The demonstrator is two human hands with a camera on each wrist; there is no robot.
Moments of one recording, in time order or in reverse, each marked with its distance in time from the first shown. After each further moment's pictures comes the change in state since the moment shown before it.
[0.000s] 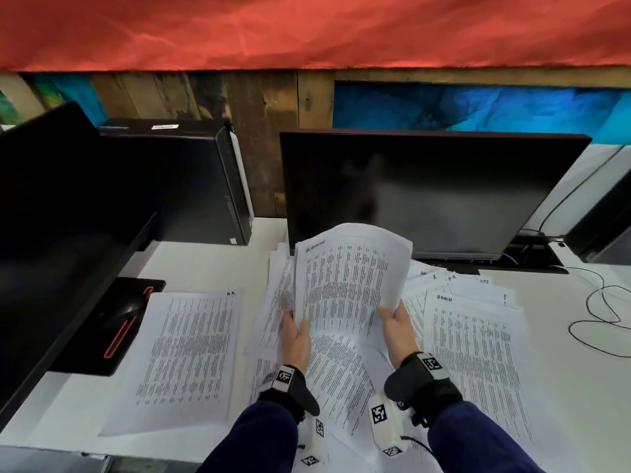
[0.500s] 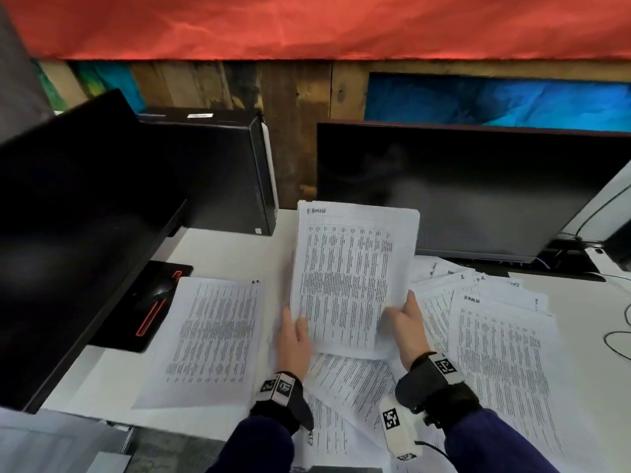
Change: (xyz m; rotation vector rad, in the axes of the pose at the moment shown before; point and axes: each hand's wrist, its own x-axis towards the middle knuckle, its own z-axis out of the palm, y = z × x) left_hand -0.015 -0.012 -0.053 0.287 0.118 0.050; right_hand -0.017 -0.004 0.026 -0.030 -0.069 -0.061
